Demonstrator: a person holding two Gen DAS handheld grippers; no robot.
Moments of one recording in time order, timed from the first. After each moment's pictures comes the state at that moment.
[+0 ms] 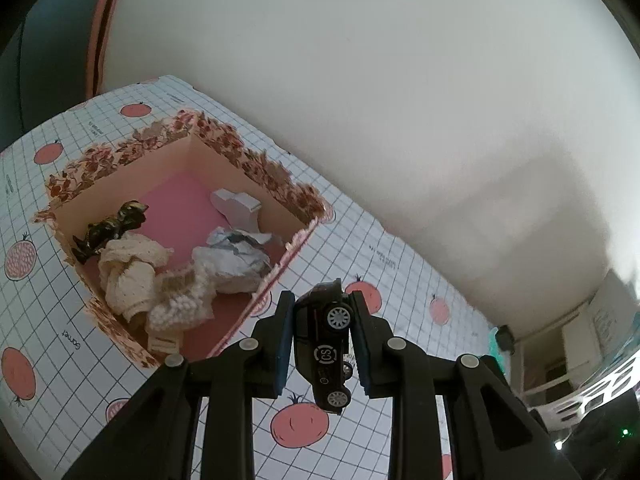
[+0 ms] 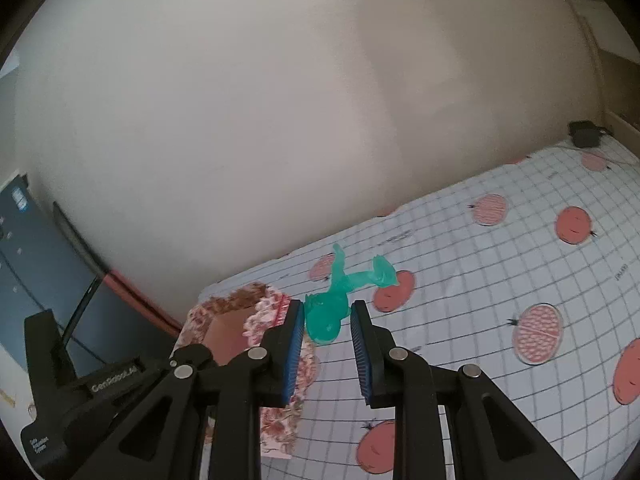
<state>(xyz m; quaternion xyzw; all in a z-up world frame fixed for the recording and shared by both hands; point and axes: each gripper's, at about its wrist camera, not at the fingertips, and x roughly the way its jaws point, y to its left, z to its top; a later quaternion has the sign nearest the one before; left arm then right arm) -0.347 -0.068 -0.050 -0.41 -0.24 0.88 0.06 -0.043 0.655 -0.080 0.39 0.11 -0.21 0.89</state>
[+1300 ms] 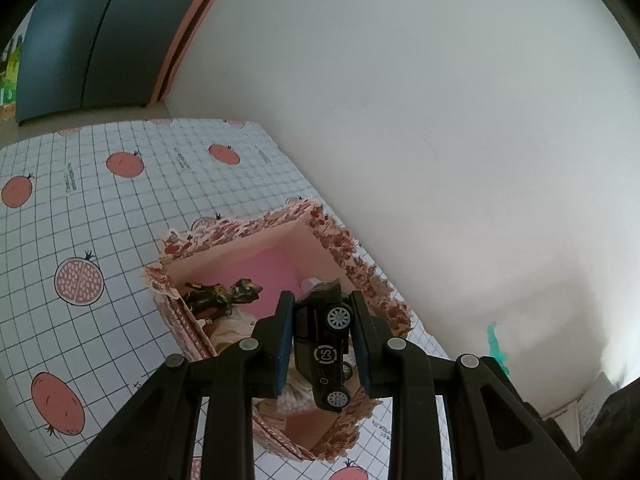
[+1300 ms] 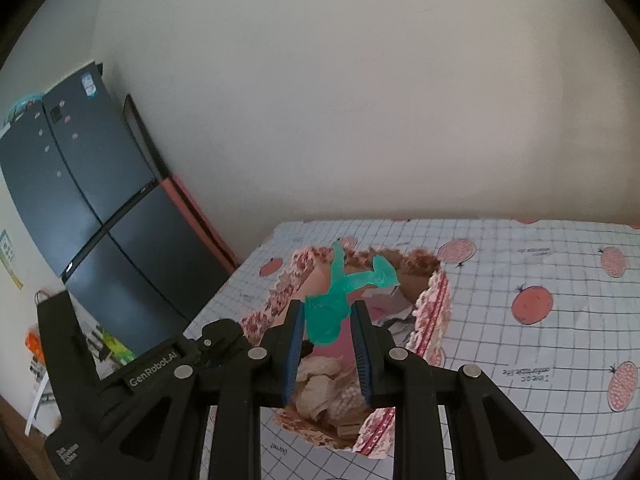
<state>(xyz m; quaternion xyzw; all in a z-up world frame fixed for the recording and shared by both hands) -0.335 -0.206 -0.050 -0.32 -0.34 0.88 -0.03 0.086 0.751 -0.034 0.29 0.21 -0.08 0.93</state>
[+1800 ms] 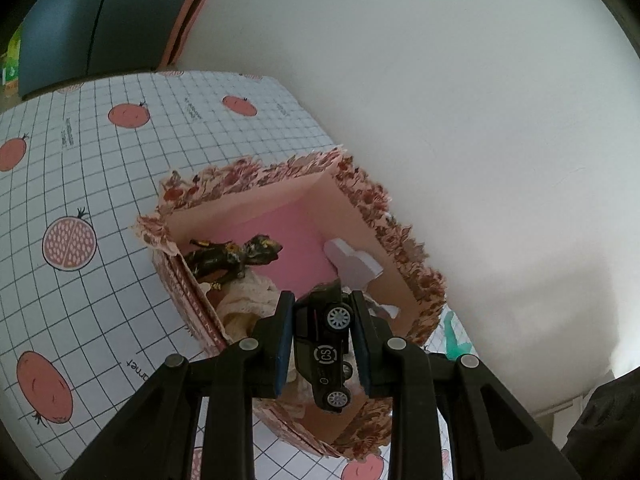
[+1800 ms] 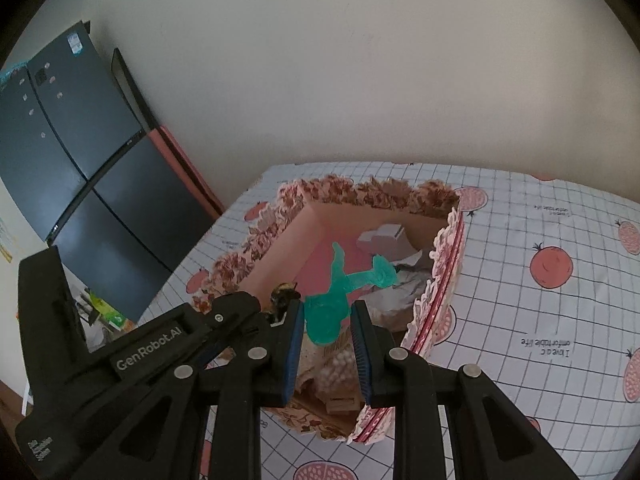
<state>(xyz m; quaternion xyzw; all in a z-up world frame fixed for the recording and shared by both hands) -0.353 -0.202 -0.096 -0.38 -0.35 0.86 -0.04 0.120 0.763 -0.079 0.28 0.29 -0.07 0.91</state>
